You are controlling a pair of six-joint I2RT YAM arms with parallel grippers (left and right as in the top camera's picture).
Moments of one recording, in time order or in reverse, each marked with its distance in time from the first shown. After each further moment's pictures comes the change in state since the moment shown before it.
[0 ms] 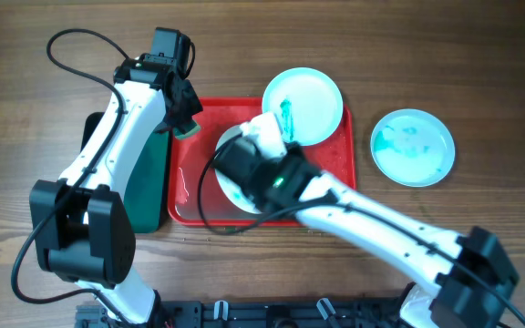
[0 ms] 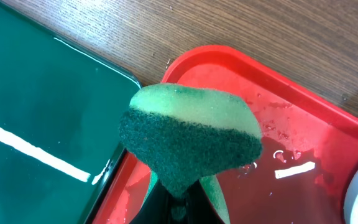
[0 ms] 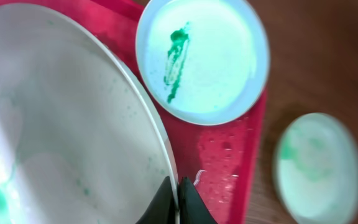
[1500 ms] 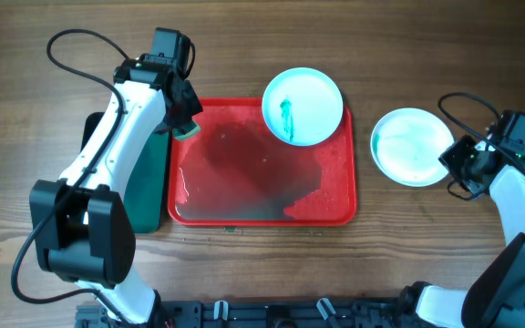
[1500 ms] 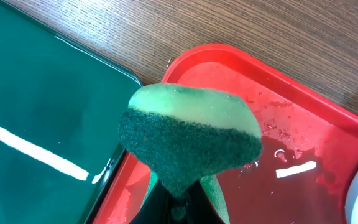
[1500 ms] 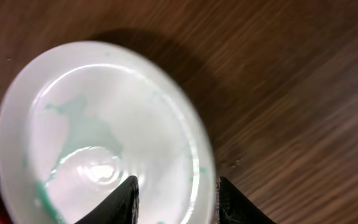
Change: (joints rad) left arm 0.000 0.000 0.000 -0.003 0.000 0.000; right arm -1.367 -0.148 -0.475 0.392 -0.735 -0.025
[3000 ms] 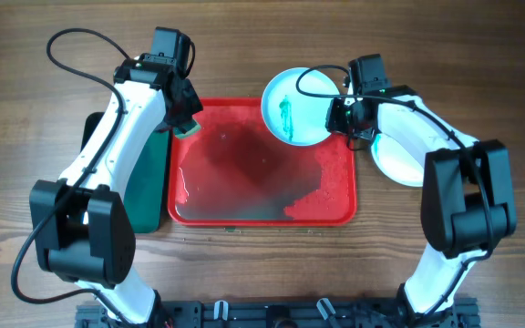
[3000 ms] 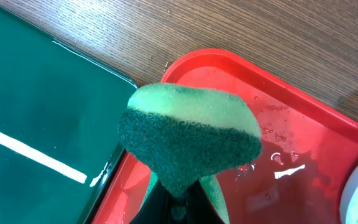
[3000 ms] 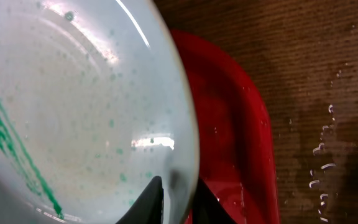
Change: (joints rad) left arm 0.000 0.000 0.000 0.014 0.000 0.000; right arm 0.639 0.468 0.415 -0.036 -0.024 0.011
